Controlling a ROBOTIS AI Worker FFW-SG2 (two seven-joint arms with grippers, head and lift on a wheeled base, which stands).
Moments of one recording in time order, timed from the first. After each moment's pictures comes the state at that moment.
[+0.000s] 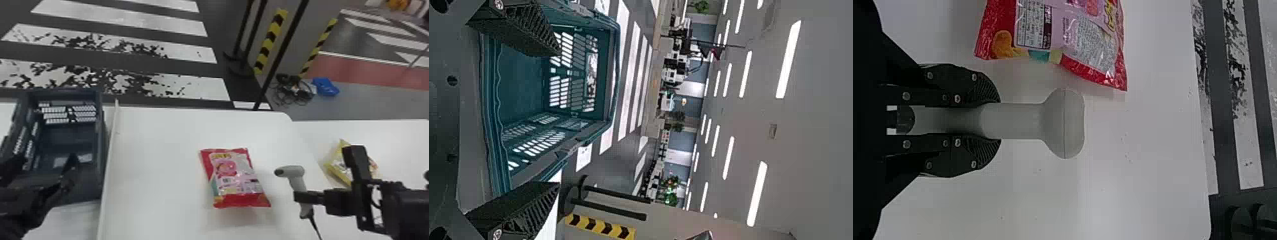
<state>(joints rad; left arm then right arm) 0.39 0.08 -0.01 -1.84 0.21 -0.05 -0.13 0.25 -0.39 -0.44 -2.10 -0.05 1.38 0.66</state>
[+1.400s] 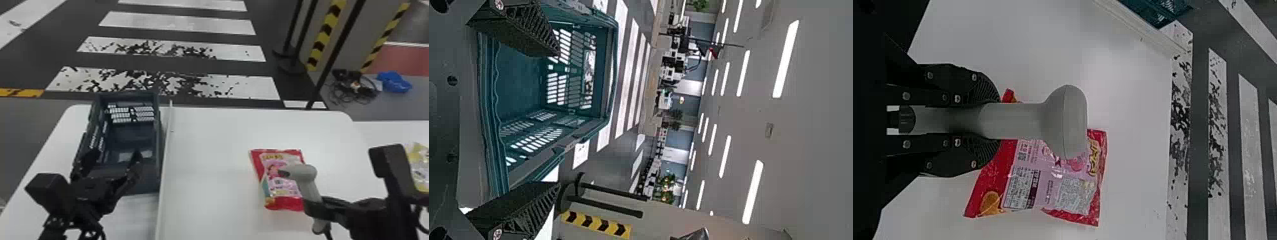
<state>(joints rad) 0.40 0.08 -0.01 -1.84 0.22 -0.06 -0.13 0.34 -0.27 -0.18 -2.56 0.07 1.57 0.65</state>
